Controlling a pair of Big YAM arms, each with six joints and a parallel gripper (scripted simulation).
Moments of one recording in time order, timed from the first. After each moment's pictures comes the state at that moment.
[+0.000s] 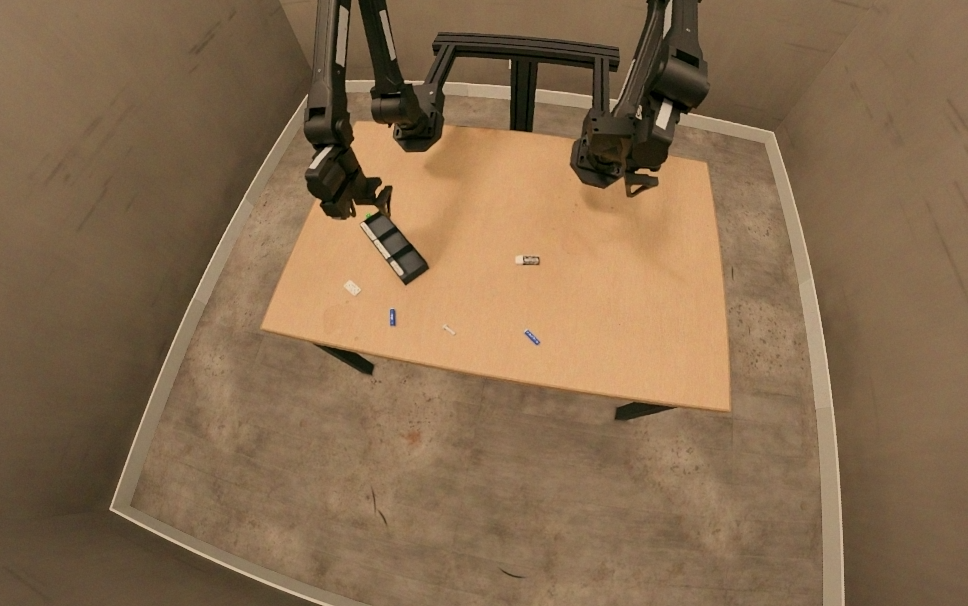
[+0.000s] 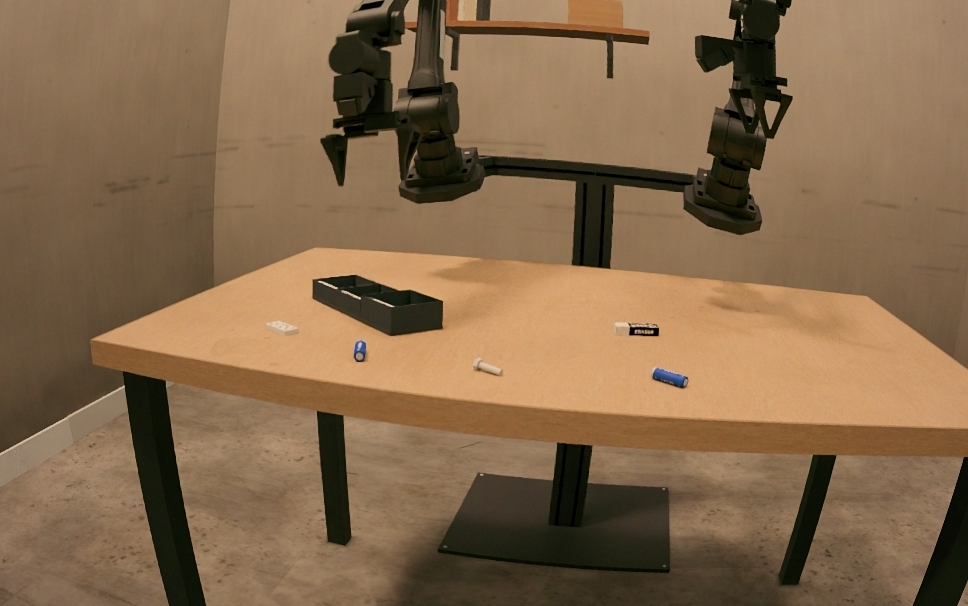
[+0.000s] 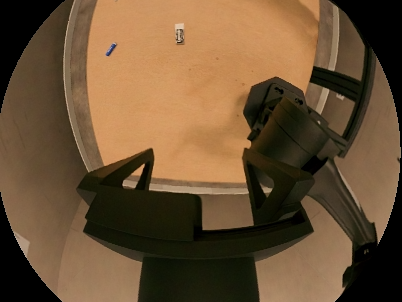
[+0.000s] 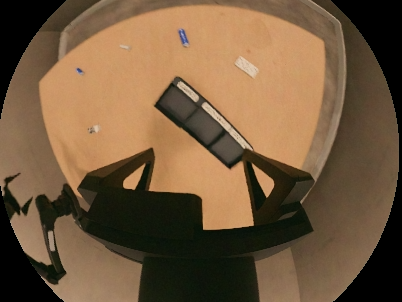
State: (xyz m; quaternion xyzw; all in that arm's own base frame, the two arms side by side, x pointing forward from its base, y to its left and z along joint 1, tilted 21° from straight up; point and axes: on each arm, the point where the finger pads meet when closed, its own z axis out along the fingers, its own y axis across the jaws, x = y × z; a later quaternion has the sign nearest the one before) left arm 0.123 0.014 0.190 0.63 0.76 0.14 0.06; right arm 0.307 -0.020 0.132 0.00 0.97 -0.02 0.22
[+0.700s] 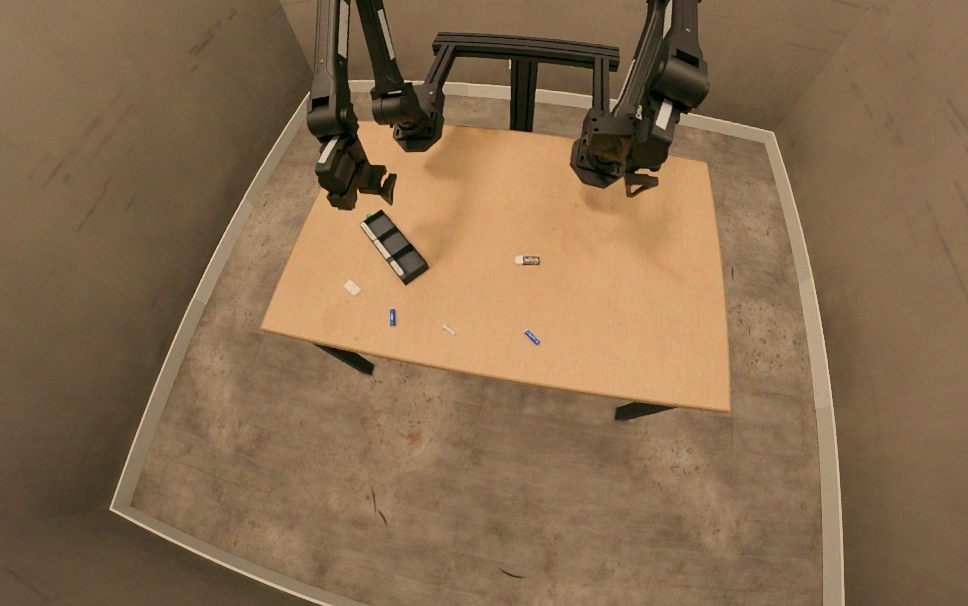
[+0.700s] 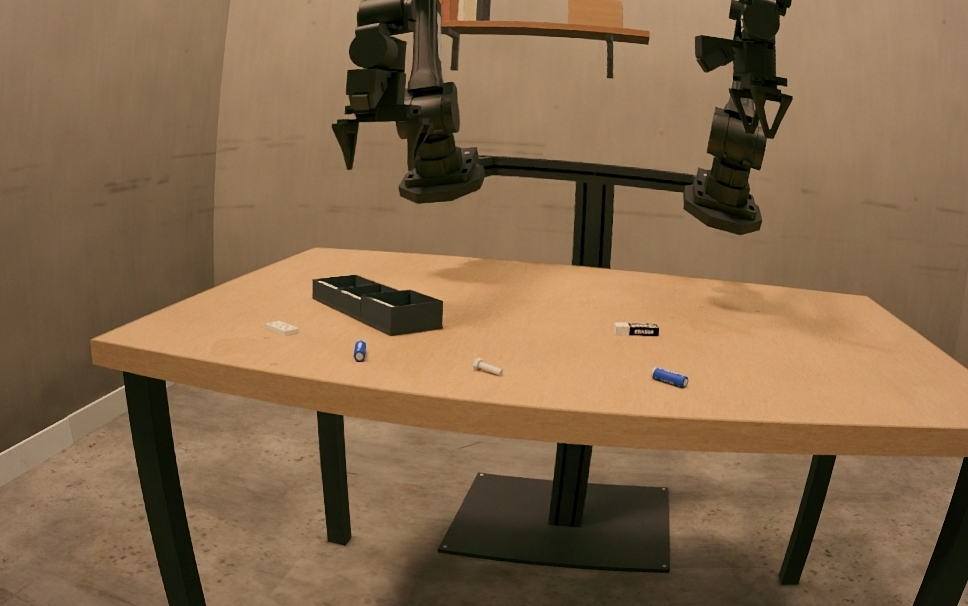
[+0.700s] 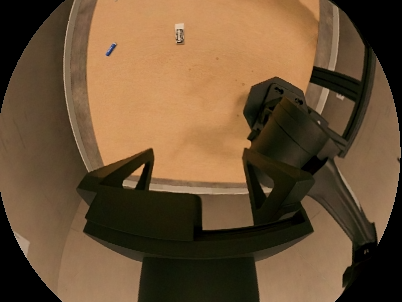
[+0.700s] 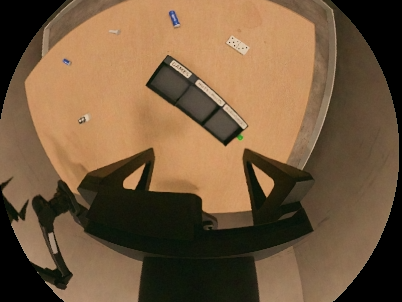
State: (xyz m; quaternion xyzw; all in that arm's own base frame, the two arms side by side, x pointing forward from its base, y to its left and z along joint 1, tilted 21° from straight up) left arm 0.123 0.014 0.190 0.63 0.76 0.14 0.06; right arm 0.275 -0.016 0.138 0.02 0.98 -0.06 0.17
